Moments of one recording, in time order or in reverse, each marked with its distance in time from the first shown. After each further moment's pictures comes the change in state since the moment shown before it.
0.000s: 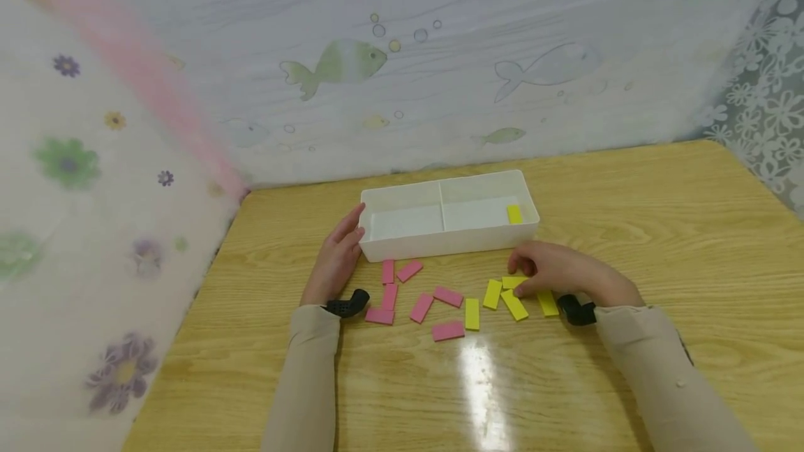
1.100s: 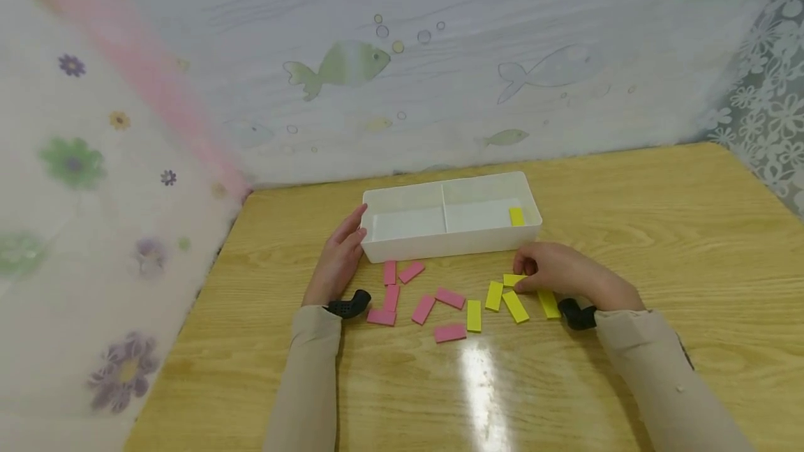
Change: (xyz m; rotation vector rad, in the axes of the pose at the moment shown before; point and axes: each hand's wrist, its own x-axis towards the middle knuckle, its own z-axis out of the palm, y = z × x) left_hand 0.005 -0.013 -0.008 -0.034 0.025 0.000; right_hand 0.002 -0.001 0.003 -0.071 0.059 0.051
